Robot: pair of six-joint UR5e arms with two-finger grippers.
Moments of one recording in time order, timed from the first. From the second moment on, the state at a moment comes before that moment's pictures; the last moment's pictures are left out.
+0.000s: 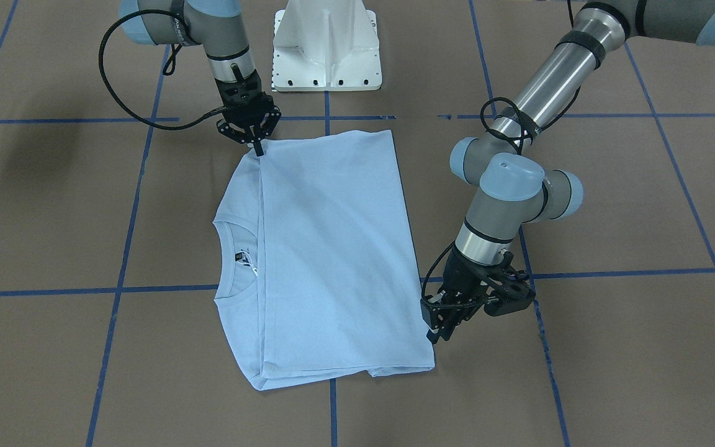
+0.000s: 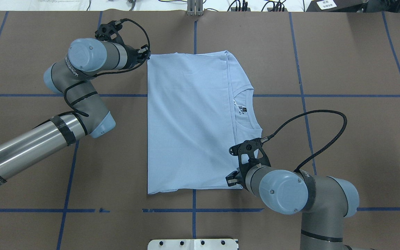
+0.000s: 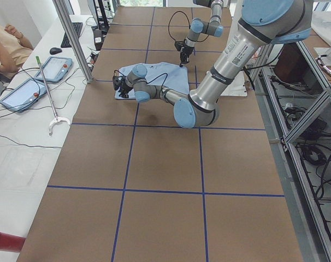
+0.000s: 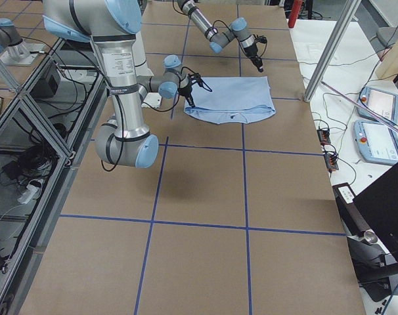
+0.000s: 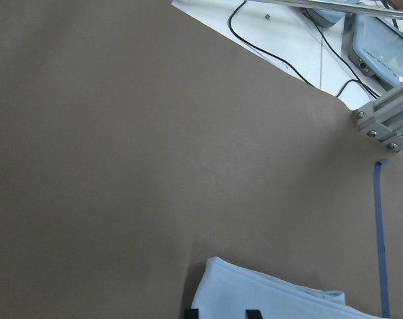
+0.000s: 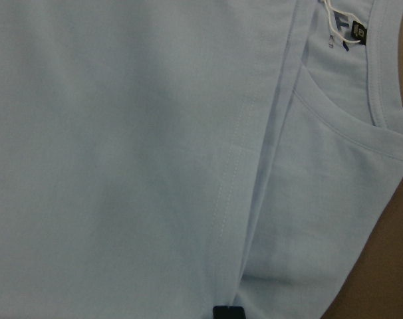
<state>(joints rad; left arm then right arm) -0.76 -2.30 -1.08 -2.51 -1.67 -1.52 0.23 -1.26 1.94 -1.36 1.44 1.08</state>
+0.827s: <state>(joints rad) -0.75 -2.30 -1.09 -2.50 -1.67 -1.52 0.23 -1.25 1.96 -1.36 1.44 1.45</state>
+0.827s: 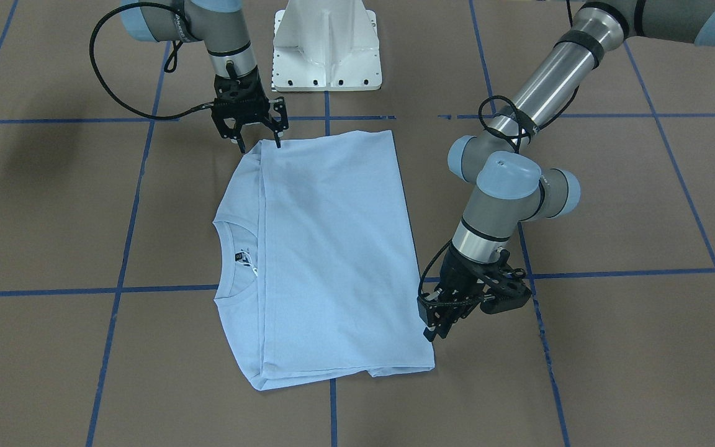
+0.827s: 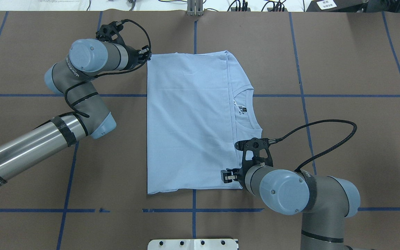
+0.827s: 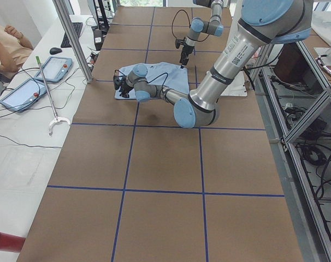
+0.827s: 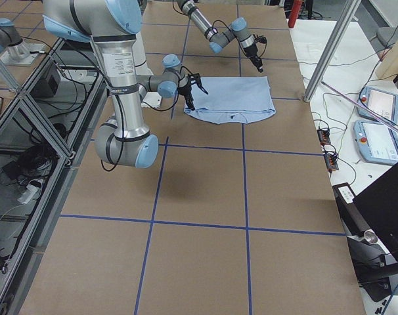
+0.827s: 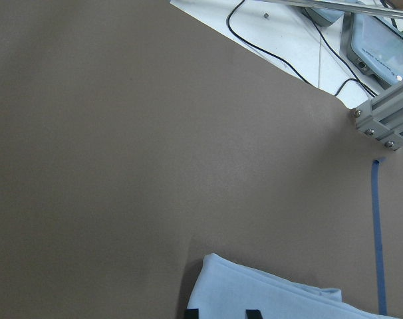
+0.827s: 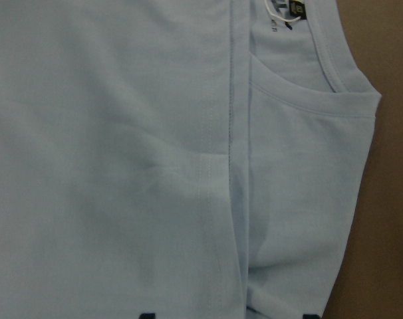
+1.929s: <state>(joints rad) -0.76 -2.12 -1.52 -2.43 -1.82 -1.57 0.22 -1.24 1.91 -1.36 1.45 1.97</state>
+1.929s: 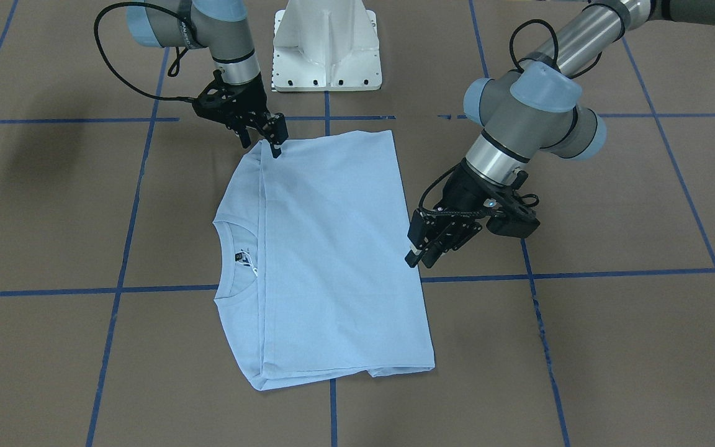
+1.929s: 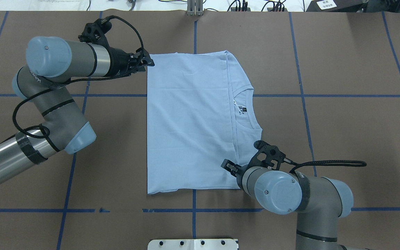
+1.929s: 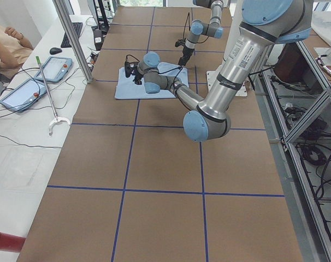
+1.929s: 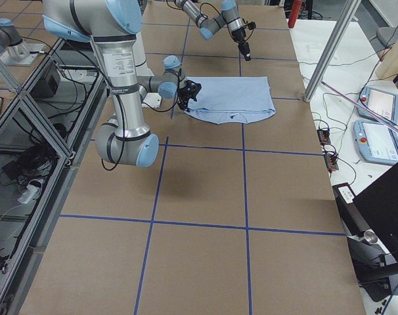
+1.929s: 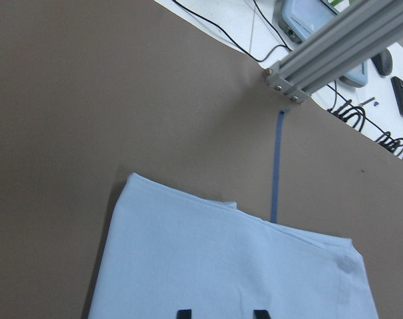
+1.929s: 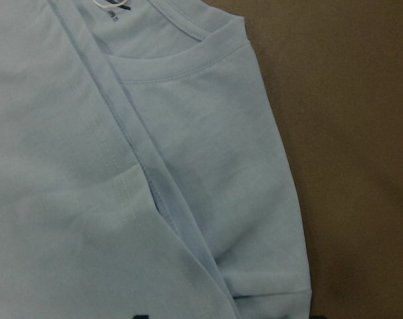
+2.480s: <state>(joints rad) -0.76 -2.11 -1.53 -2.43 -1.82 -1.57 0.22 -1.24 1.89 -1.36 1.47 1.99</state>
